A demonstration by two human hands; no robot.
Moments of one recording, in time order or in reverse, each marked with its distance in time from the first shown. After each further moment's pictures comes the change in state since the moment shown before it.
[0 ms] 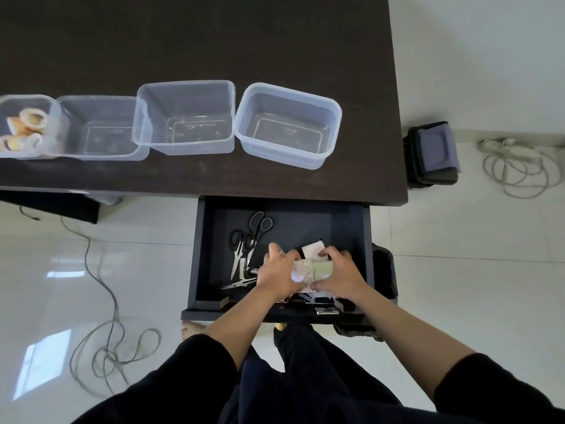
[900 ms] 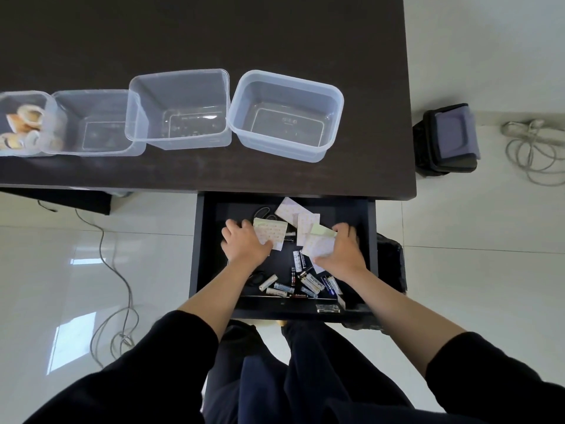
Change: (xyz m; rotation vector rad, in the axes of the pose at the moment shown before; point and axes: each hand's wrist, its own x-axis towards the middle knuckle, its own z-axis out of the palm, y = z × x) left_hand 0.026 -0.034 -0.045 0.022 0.252 -0.446; right_hand 0.027 -0.008 -0.006 0.013 0.165 0.037
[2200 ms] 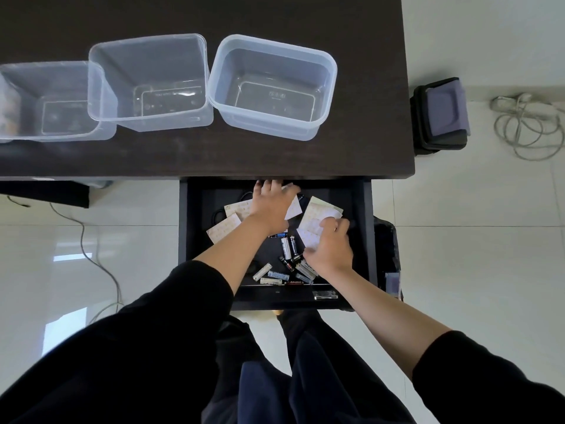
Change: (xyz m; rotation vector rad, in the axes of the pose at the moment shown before) left_hand 0.030 0.063 0.002 0.439 -0.068 0.656; right_hand -0.017 -0.003 0.033 -0.151 0.123 0.057
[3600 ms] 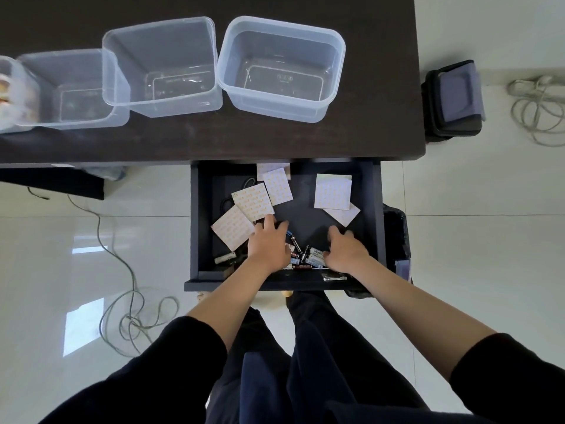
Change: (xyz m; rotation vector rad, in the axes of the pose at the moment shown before) left_hand -0.089 0.007 0.055 -0.186 -0.146 -0.149; right_hand -0.013 0.015 -0.009 -0.234 -0.444 0.006
